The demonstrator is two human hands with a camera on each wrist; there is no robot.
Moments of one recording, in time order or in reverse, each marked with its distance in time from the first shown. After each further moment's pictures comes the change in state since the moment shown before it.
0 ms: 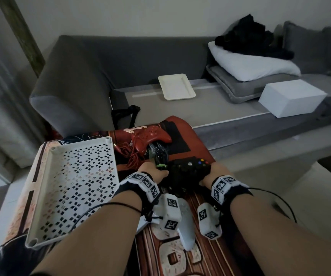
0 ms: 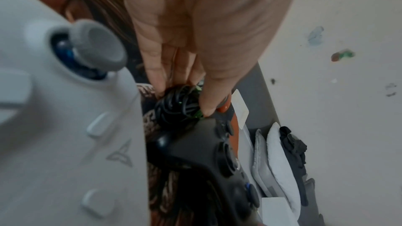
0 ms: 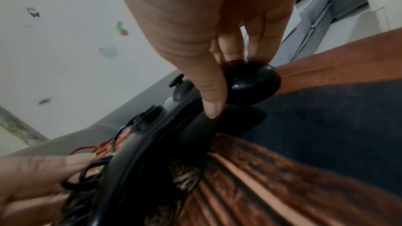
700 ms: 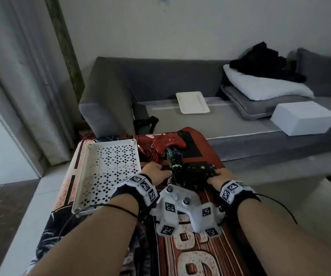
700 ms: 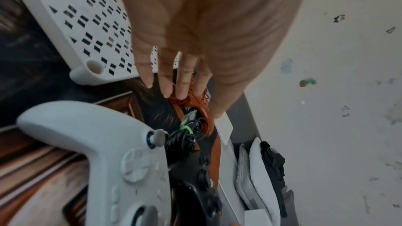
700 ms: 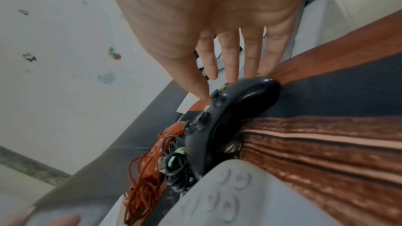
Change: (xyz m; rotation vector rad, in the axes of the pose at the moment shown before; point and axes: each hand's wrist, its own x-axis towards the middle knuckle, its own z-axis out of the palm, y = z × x) left_hand -0.094 -0.023 -0.038 -0.067 0.119 0.068; right_hand -0.083 -0.006 -0.012 0.242 0.008 -0.084
